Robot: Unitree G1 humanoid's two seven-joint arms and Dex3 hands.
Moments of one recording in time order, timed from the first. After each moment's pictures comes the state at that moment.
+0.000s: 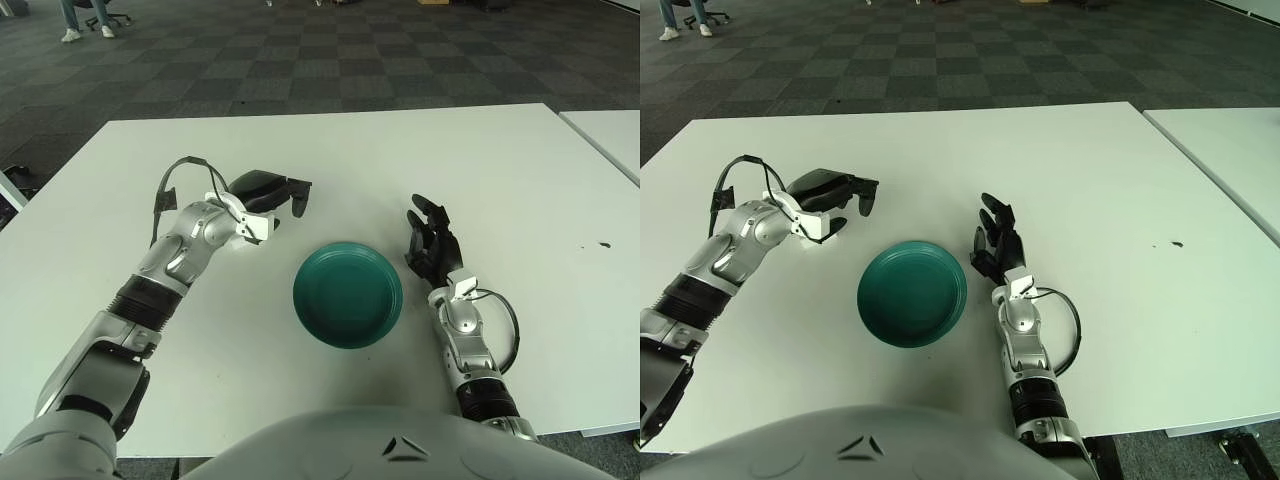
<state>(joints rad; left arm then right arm) -0.41 0.56 -0.35 0.16 0.60 -0.27 -0.31 0.02 0.04 0.03 0.37 -0.06 -0.39 -0.05</state>
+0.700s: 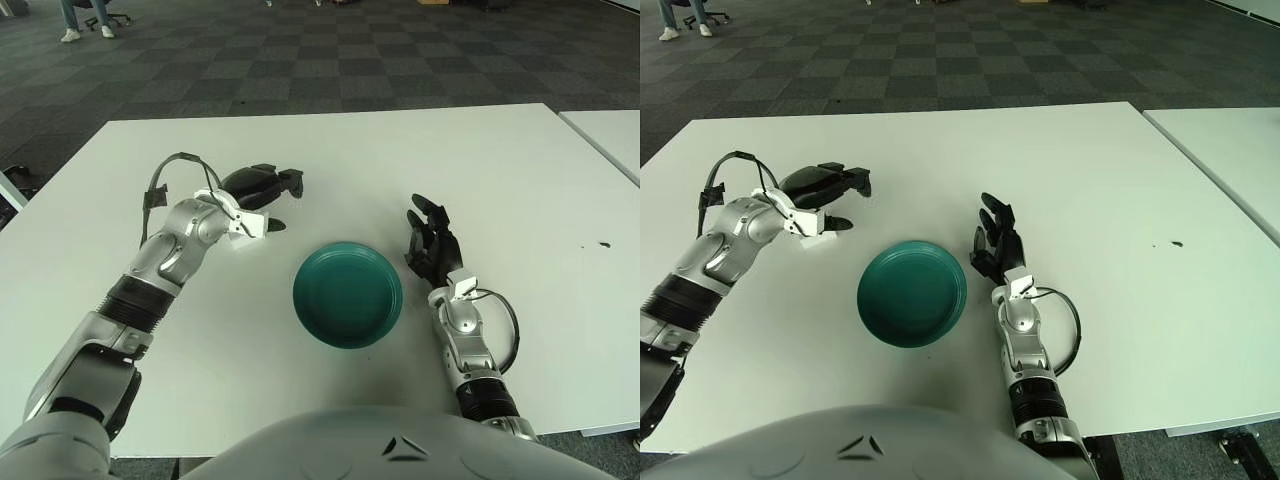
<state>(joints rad) -0.40 0.61 -0.34 0.13 0.67 -0.17 -0.33 0.02 0.05 0.03 0.37 -0.06 -0.39 -0.06</state>
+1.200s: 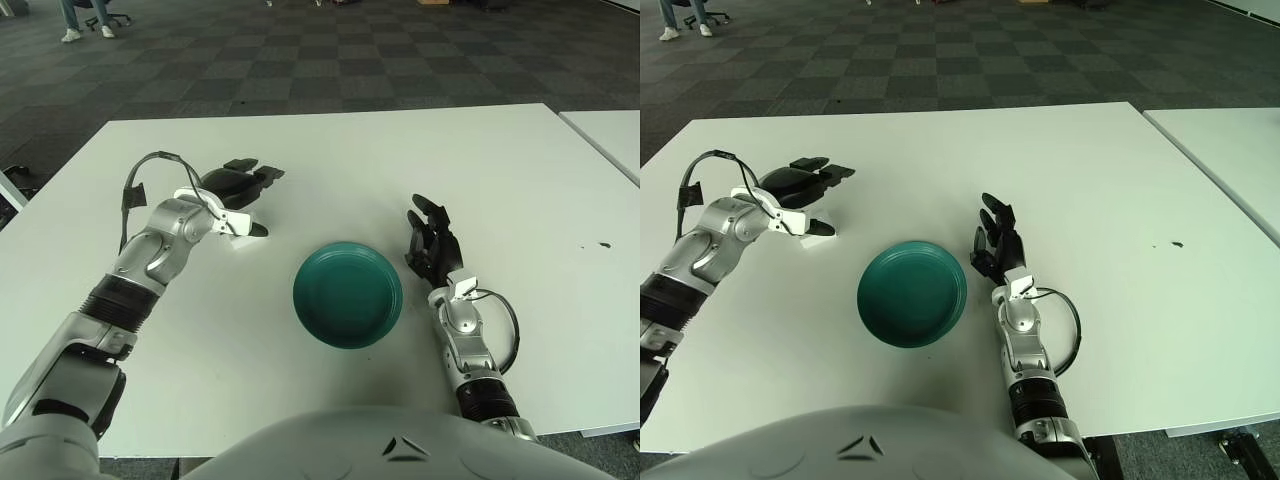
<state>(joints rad) -0.40 0.68 -0.34 0.19 0.73 -0.12 -0.35 0.02 0.05 0.03 0.37 -0.06 -0.39 -0.06</state>
